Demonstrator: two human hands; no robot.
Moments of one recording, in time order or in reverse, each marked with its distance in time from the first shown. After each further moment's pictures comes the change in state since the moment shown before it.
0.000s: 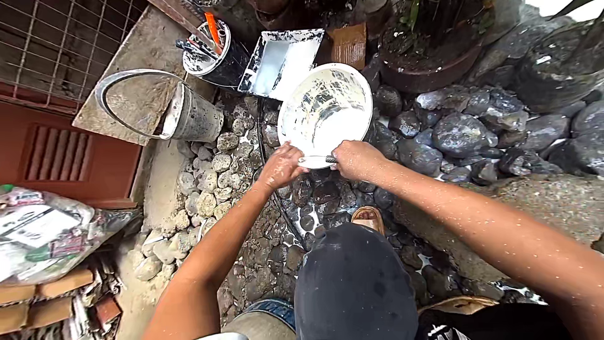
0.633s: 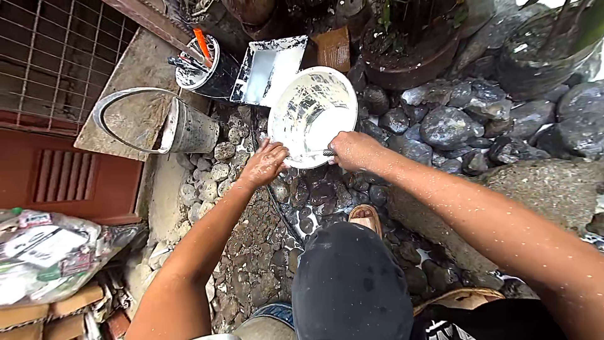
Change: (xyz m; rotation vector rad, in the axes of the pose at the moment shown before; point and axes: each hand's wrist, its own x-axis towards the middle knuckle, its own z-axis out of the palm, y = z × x) left_hand 0.004 -0.034 -0.032 0.111 -0.198 -0.002; right_hand -0.005 0.027 -0.014 0.027 0.039 0.017
